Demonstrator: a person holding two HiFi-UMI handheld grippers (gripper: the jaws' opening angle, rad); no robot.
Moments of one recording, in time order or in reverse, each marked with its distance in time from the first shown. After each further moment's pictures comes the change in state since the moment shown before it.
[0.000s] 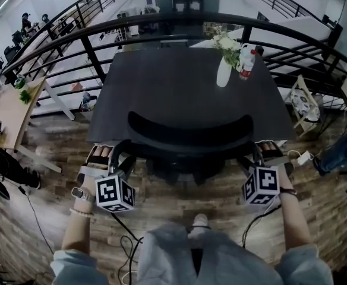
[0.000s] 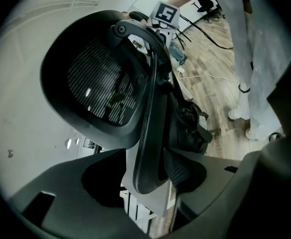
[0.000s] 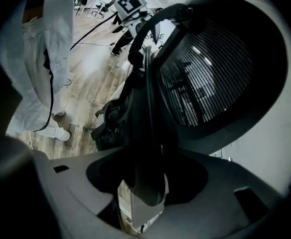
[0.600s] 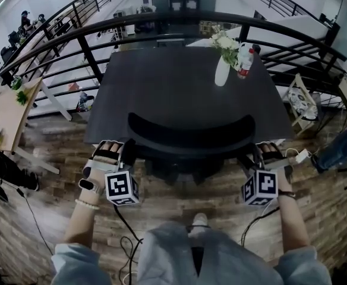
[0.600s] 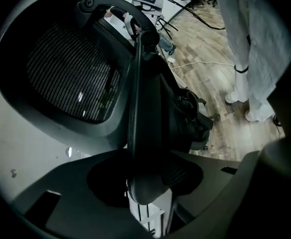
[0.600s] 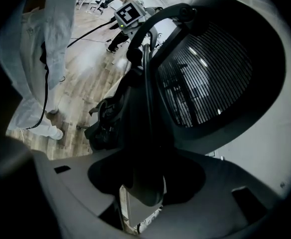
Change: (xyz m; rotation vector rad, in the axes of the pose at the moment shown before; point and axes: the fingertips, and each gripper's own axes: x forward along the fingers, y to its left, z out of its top) left arm 0.039 -0.008 -0.010 0.159 0.052 -0.003; right arm 0.002 -0.003 0.001 -0.007 0.021 -0.076
